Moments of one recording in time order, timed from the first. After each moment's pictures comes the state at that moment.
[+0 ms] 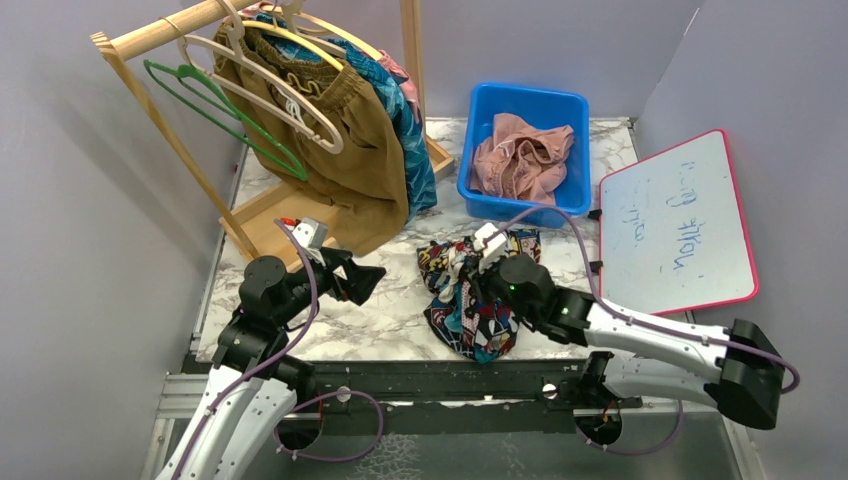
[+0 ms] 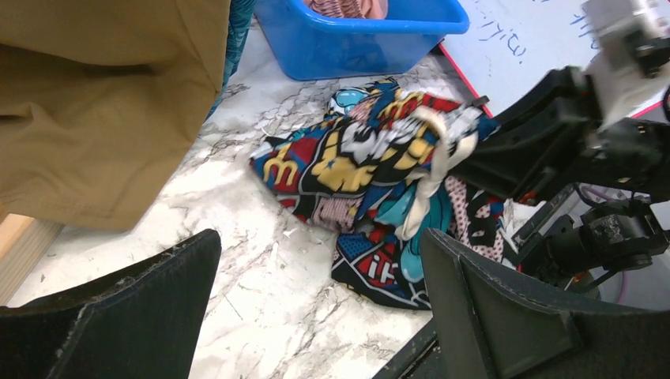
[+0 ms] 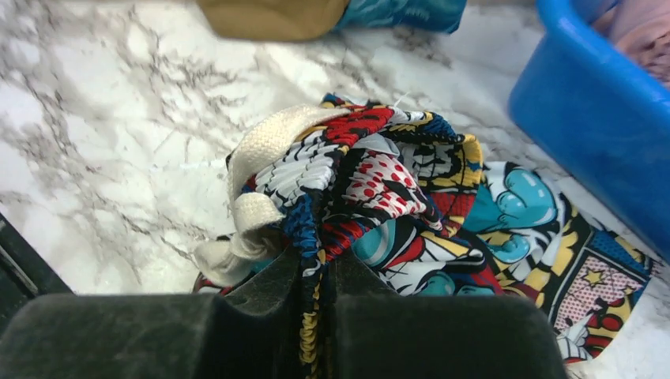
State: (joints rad) left arm -0.36 0.42 0.56 -0.32 0.37 -0.33; right arm 1.02 0.98 0.53 0.15 0.32 0.06
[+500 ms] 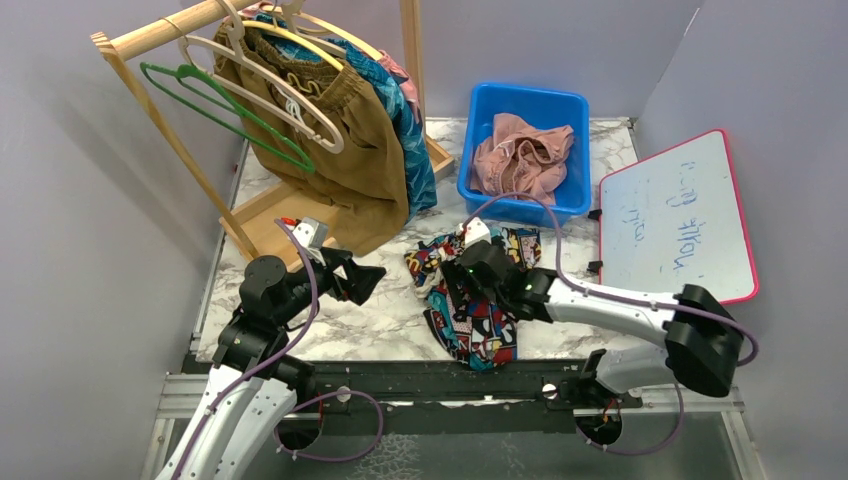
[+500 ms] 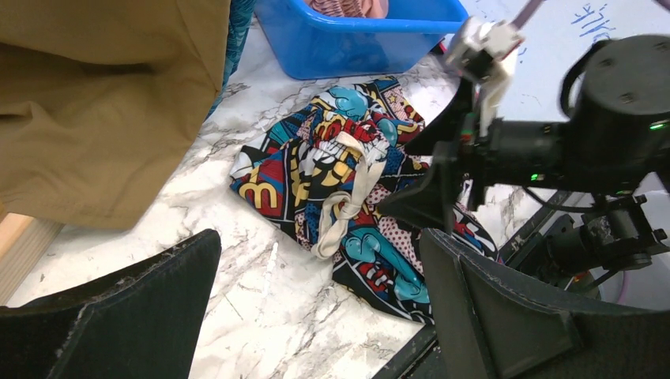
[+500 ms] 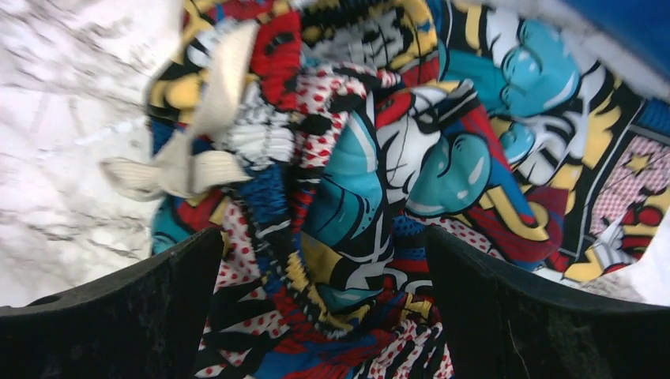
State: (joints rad) left arm -0.36 0.43 0.56 -0.32 0.37 -0.33; right arm 1.00 1.29 0.75 -0.16 0.40 0.31
